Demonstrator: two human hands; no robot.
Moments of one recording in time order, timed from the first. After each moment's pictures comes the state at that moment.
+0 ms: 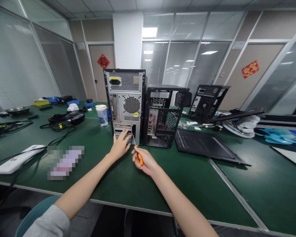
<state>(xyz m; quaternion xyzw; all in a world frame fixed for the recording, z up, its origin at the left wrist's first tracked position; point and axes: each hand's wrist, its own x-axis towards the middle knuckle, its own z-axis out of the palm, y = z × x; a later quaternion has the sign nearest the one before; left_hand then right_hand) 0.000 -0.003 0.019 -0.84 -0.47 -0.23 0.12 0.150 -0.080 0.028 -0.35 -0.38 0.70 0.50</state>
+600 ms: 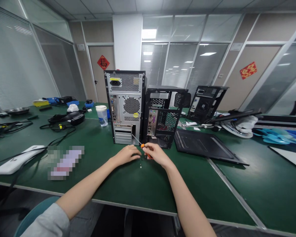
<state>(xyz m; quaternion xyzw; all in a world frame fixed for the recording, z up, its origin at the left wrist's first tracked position) 0.014 -0.012 0.012 -0.96 -0.23 -0.18 -0.02 0.206 -0.075 0.048 -0.47 -0.63 0.44 0.43</state>
